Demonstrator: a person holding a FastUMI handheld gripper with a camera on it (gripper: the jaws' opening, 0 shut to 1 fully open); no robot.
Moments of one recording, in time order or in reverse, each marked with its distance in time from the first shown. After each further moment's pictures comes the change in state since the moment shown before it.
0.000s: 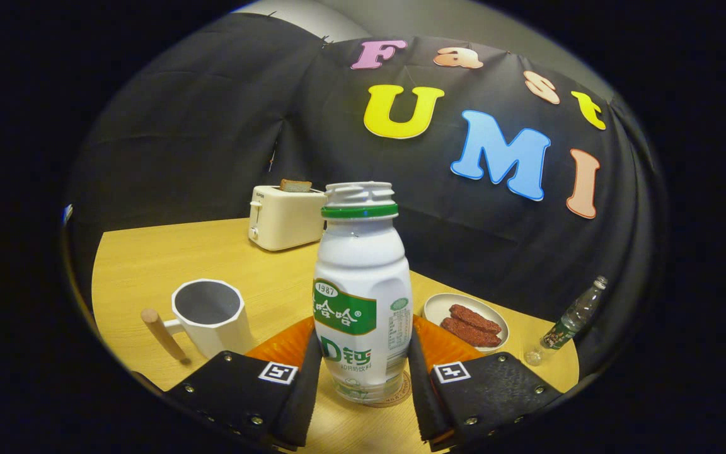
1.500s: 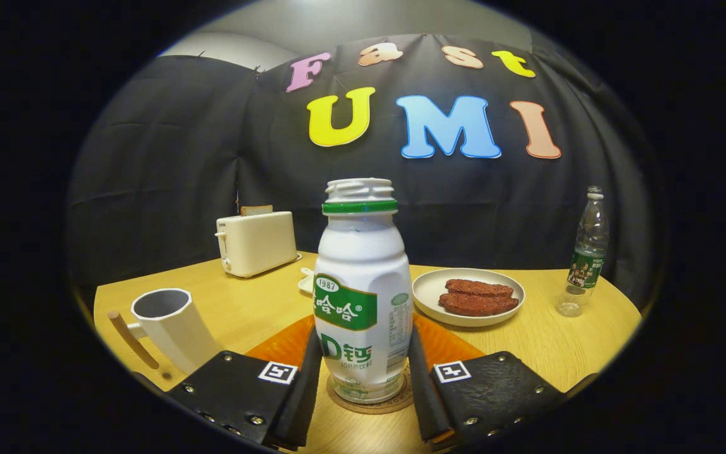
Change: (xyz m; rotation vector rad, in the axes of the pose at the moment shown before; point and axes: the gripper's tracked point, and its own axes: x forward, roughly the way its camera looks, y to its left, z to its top) arm 0.028 -0.024 -0.060 0.297 -0.132 -0.055
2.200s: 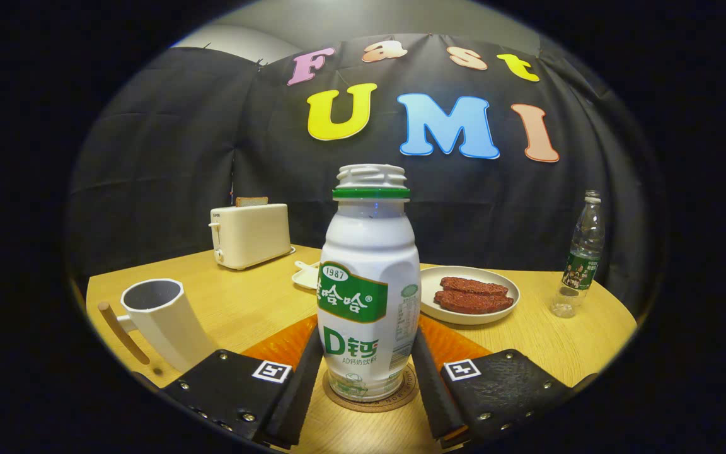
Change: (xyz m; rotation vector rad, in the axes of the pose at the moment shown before) arm 0.001 -0.006 -0.006 -0.032 0.020 -0.039
